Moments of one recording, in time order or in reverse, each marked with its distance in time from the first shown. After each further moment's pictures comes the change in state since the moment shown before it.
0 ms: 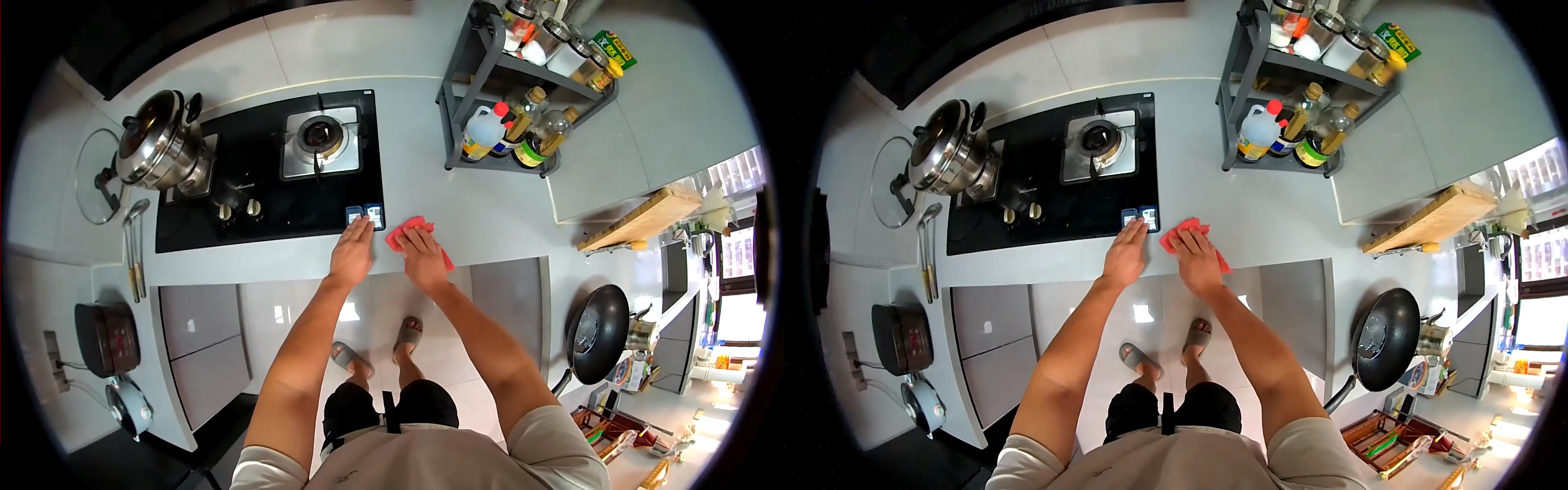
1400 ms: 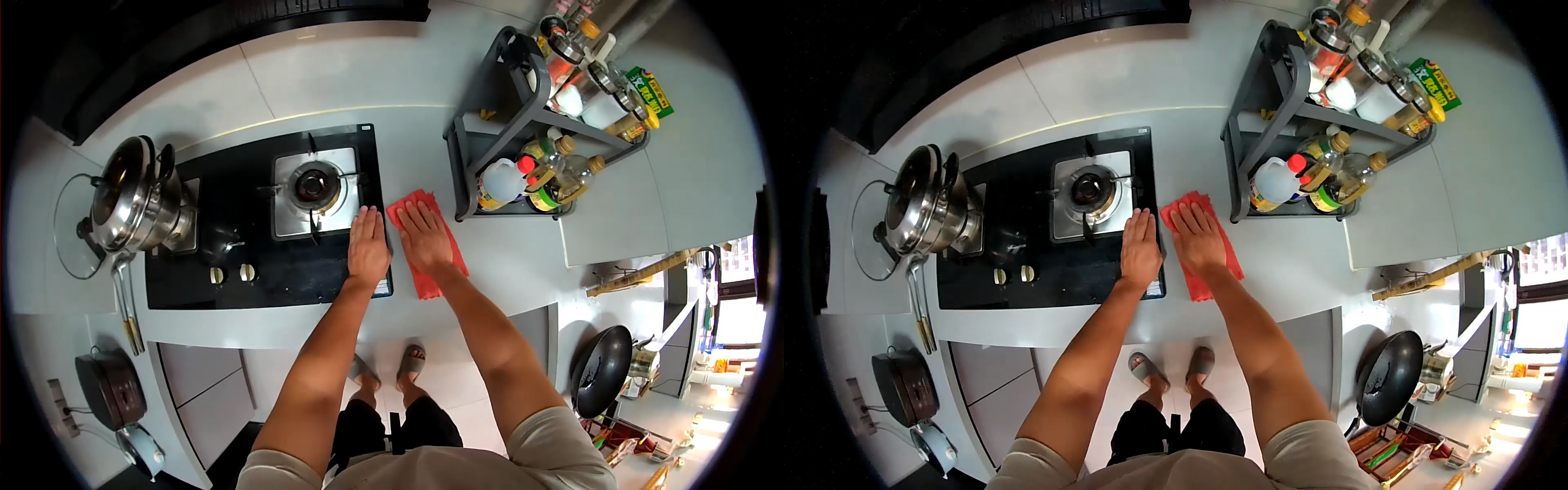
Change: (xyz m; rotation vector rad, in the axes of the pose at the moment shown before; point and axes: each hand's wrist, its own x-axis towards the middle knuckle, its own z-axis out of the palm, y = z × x) left_hand 0.161 -0.026 0.026 0.077 0.285 0.023; right_hand 0.187 0.059 0.009 -0.202 0.059 -0.045
